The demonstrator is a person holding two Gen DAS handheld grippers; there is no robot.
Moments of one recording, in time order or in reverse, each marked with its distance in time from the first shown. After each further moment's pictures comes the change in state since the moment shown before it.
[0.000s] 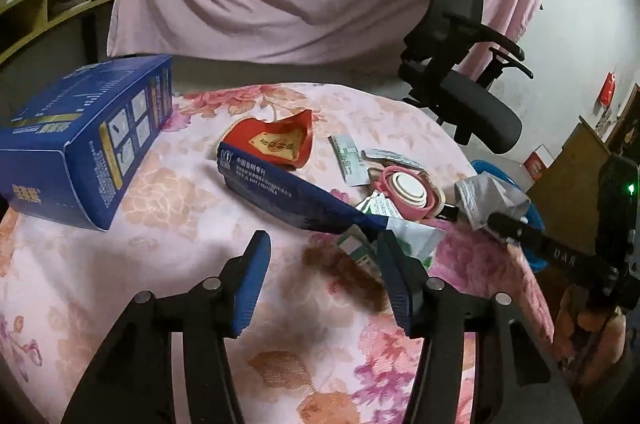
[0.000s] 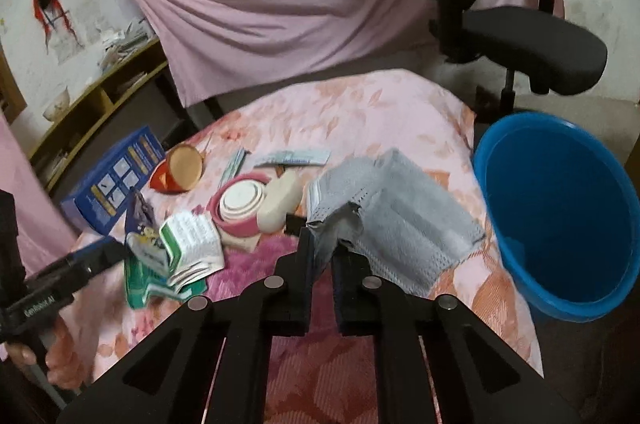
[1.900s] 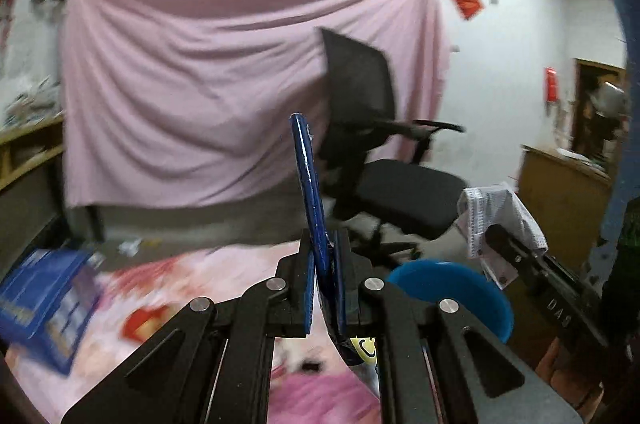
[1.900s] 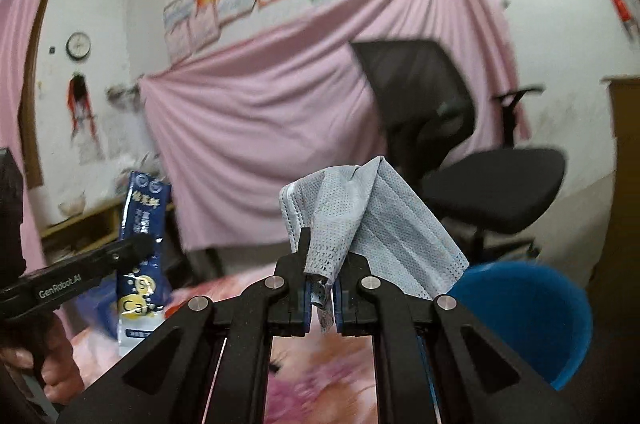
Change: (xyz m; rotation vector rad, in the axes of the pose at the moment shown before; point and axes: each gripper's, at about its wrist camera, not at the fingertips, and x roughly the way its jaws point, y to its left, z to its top) left arm -0.028 -0.179 0.057 0.304 -0.427 -0.100; right arm -0.125 -0.042 0.008 -0.032 -0.696 -0.076
